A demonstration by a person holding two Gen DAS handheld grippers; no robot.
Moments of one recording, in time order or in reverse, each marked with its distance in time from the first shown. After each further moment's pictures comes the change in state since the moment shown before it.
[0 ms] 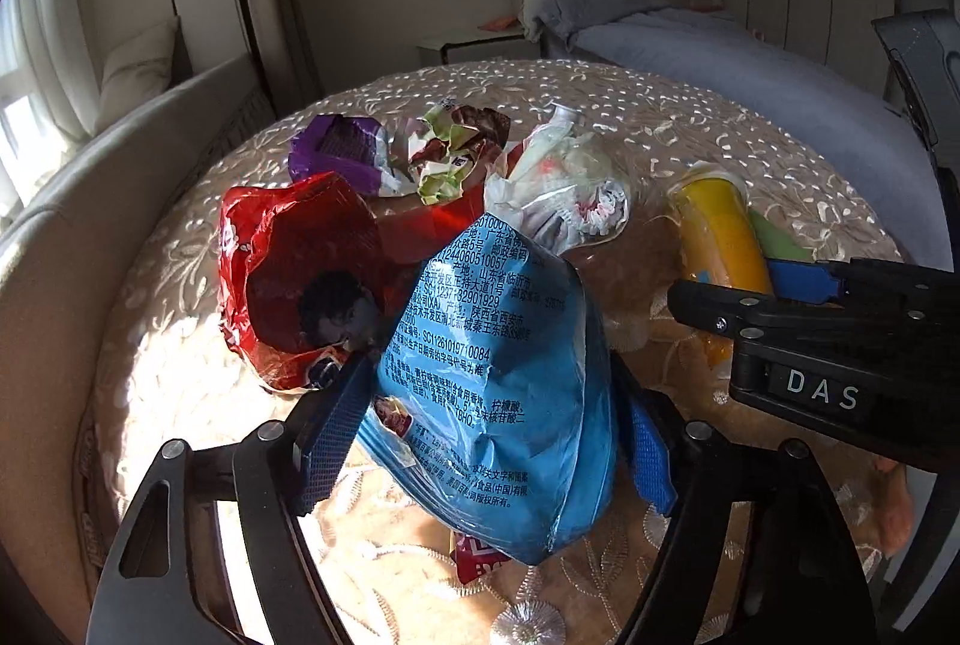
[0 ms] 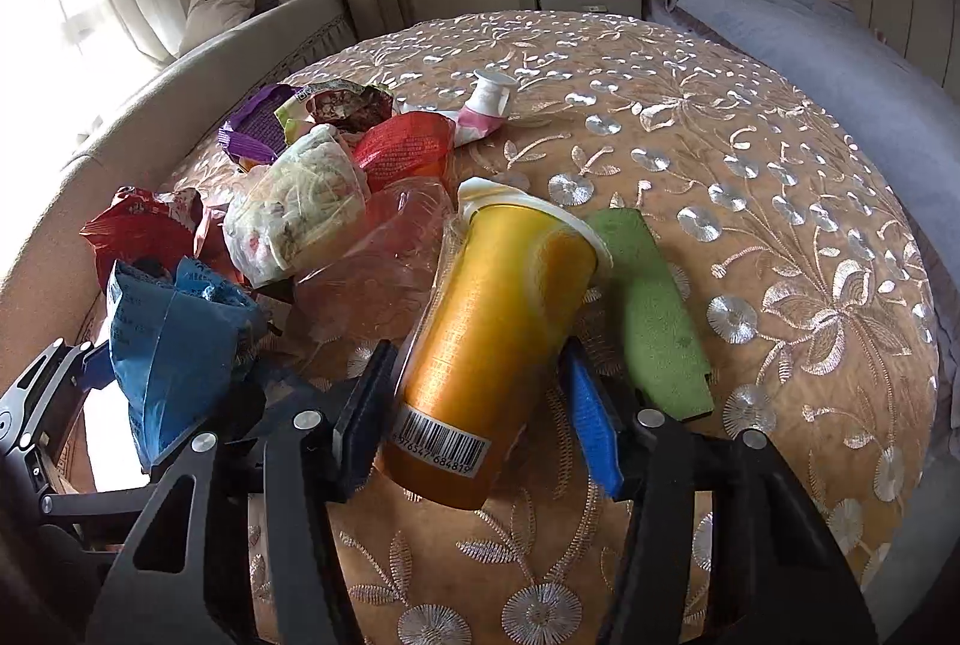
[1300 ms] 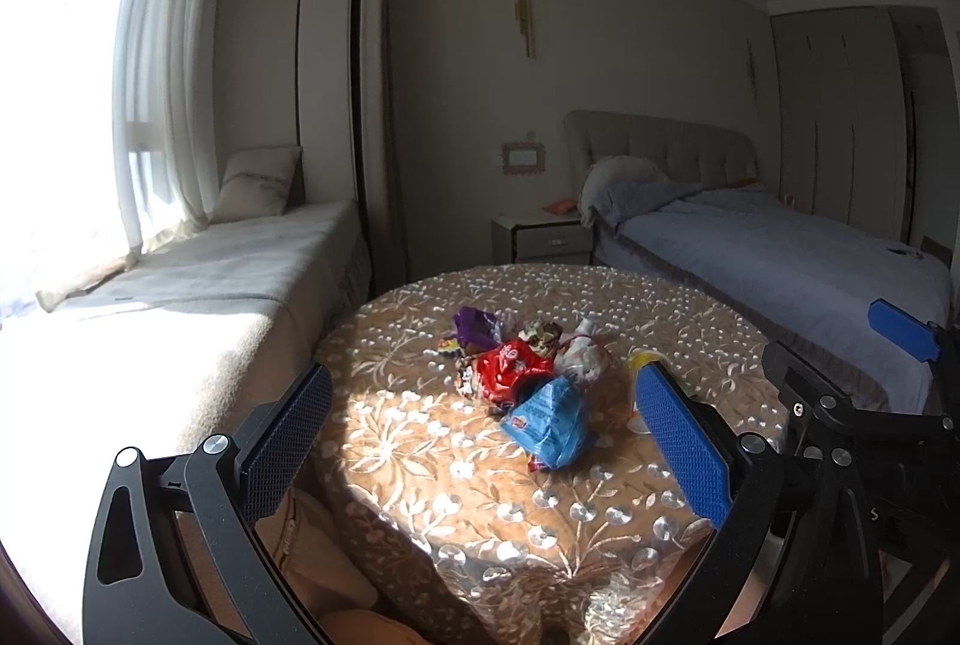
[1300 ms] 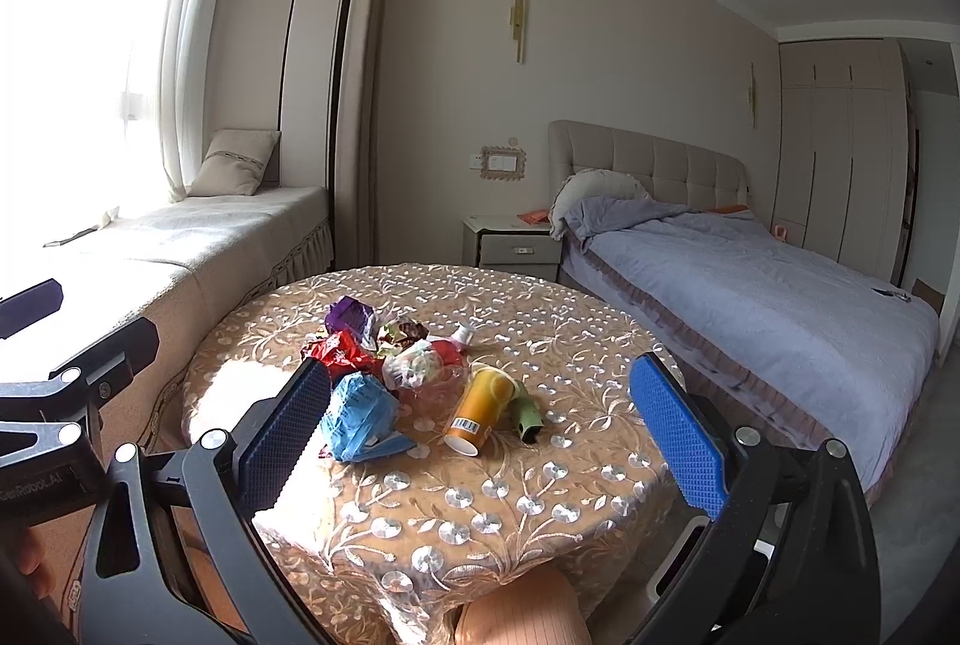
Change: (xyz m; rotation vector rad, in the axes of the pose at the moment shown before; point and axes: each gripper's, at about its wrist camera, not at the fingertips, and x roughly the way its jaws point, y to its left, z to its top) left arm -0.269 0.020 -0.052 -0.117 -0.420 0.132; right arm -0.260 0.090 -0.094 -0.144 -0.568 -0.249
